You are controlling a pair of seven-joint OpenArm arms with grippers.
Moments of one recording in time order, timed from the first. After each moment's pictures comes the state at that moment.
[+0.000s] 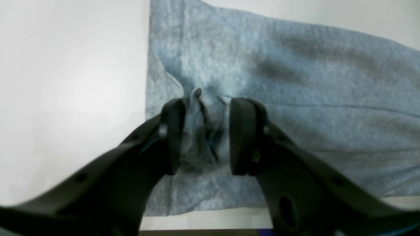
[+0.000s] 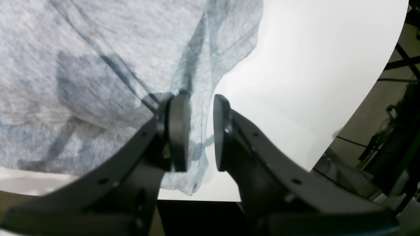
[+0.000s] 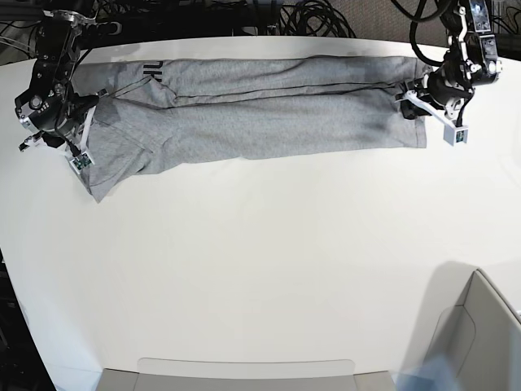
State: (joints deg) left arm 25.7 -21.0 -21.4 106.1 -37.9 -2.5 62.9; right arm -9.3 17.0 21.3 110.3 3.3 44.5 -78.3
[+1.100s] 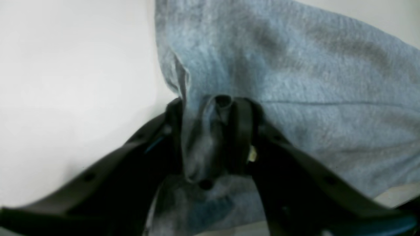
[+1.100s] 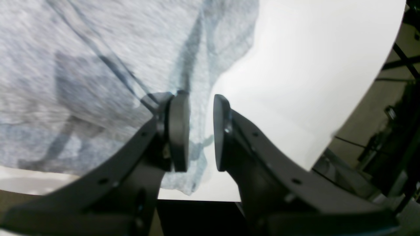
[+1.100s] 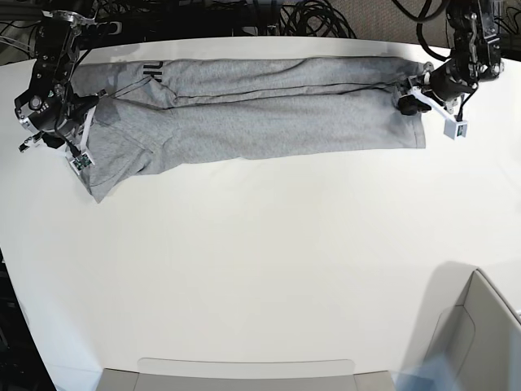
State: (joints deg) left arm 26.6 -23.0 -18.1 91.1 -47.1 -14.4 54.8; right arm -9.1 17.3 21.3 110.3 3.3 44.4 -78.3
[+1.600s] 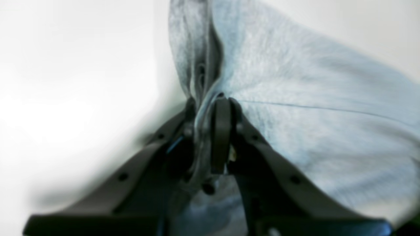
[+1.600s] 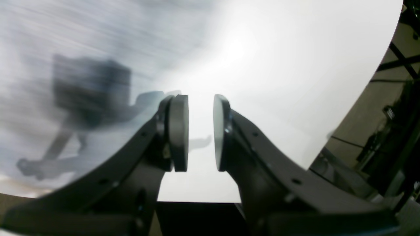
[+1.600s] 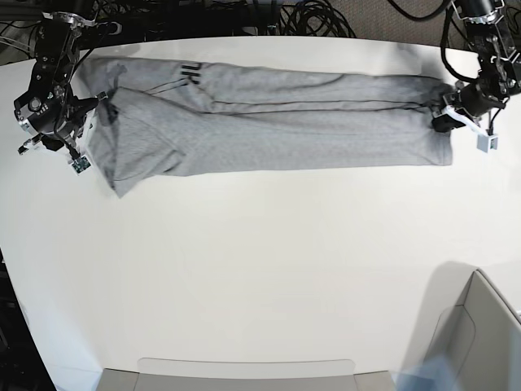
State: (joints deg) left arm 16.3 -25.9 -32.7 74.6 -45.1 -23.1 57.3; right arm -8.6 17.0 21.3 110.6 3.3 44.4 -78.5
